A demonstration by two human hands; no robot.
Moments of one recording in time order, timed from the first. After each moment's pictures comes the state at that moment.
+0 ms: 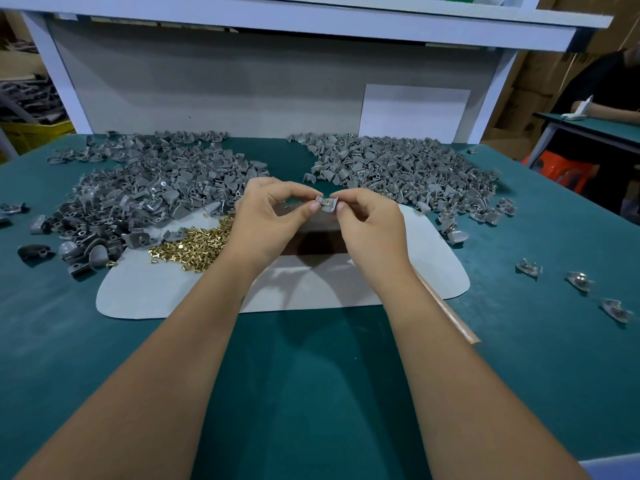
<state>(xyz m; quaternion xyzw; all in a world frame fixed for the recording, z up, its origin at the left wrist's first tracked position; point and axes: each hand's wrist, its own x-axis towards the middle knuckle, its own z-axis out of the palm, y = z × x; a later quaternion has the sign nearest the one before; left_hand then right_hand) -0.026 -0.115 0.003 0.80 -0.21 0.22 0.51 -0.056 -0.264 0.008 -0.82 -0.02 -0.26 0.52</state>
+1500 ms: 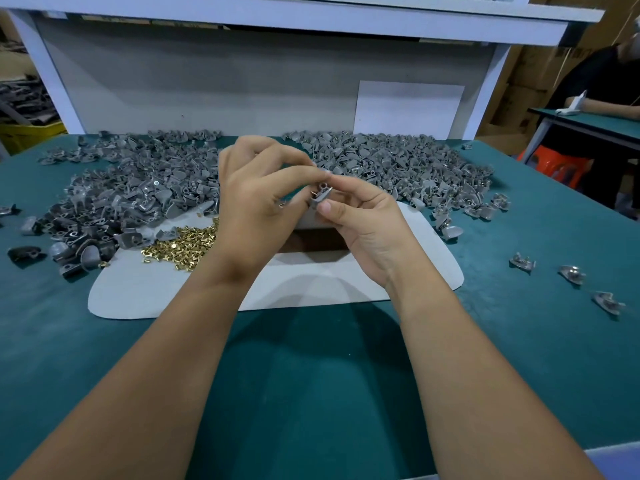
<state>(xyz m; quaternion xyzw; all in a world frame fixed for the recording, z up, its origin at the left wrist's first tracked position) -0.045 -0.121 0.026 0.74 -0.32 0.52 0.29 -0.059 -0.273 0.015 -0.52 -0.20 -0.04 0.83</state>
